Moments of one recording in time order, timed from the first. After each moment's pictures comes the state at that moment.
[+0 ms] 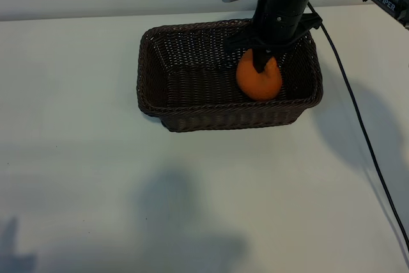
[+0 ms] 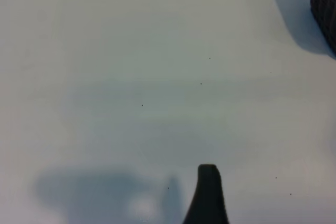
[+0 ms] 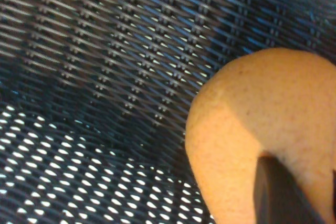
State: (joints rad) left arm 0.01 -0.01 -0.52 -0.02 1.06 0.02; right arm 0.31 2.26 -1.98 0.16 1.22 -0.02
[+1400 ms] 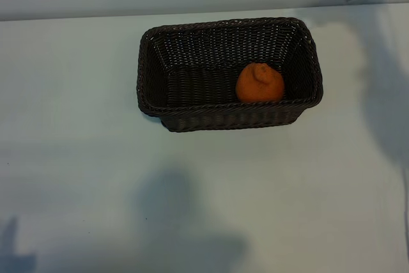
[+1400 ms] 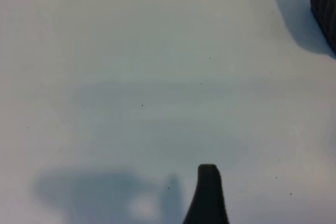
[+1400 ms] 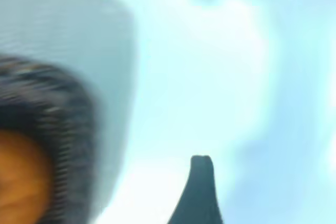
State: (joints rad) left arm 0.01 -0.01 -0.52 -0.02 1.06 0.03; right arm -0.03 2.12 -2.05 0.01 1.22 0.00
